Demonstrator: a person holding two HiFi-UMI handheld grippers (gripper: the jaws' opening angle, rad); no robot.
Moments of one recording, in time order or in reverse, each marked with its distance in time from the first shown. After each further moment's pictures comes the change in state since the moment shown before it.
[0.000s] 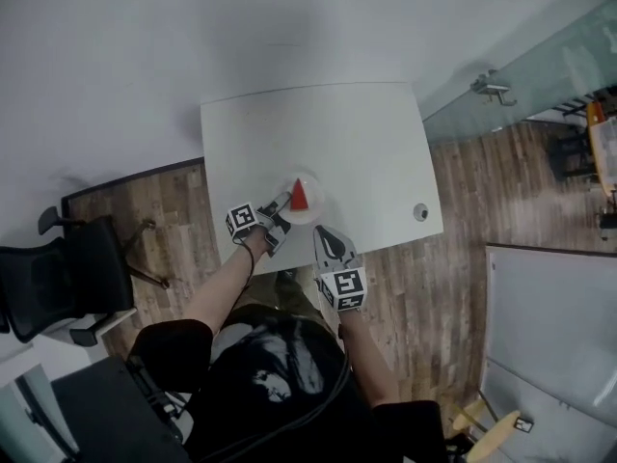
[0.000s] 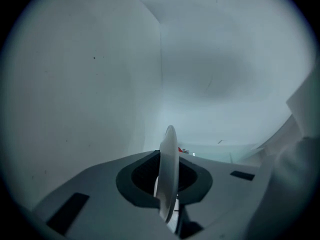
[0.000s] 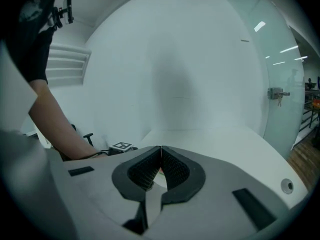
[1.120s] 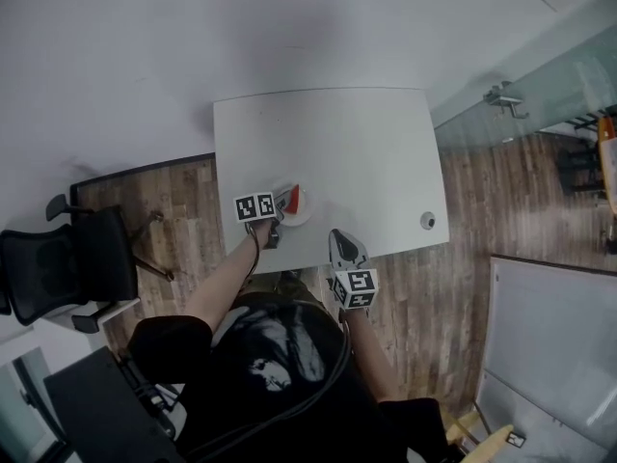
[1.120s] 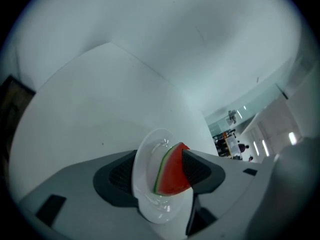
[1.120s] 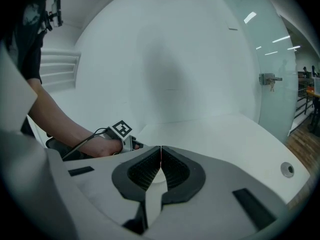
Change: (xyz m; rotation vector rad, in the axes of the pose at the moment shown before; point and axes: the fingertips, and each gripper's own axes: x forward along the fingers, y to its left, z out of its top) left arm -0.016 0.028 0.033 0.575 0.159 0.606; right arm -0.002 -0.037 -0.033 0.097 0.044 -0.031
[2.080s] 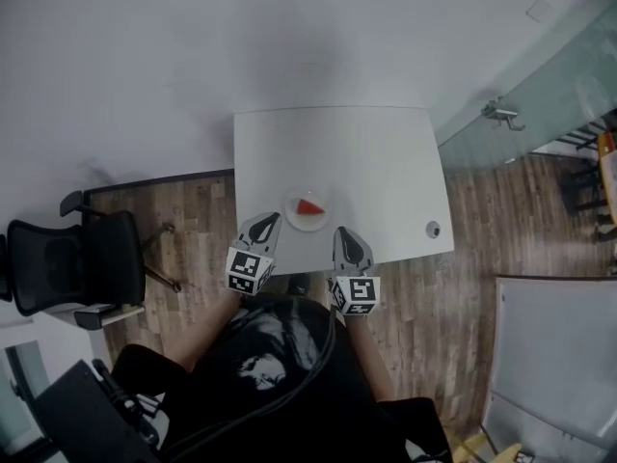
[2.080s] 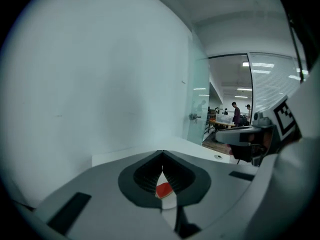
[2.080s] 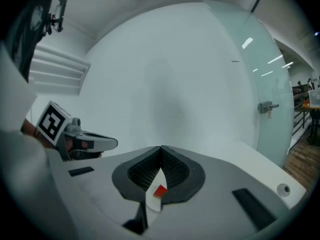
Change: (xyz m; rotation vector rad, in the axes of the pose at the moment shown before) left arm -0.218 -0.123 0.007 0.839 -0.482 0.032; right arm -0.034 0.047 0.073 -0.065 -0.245 -0.041
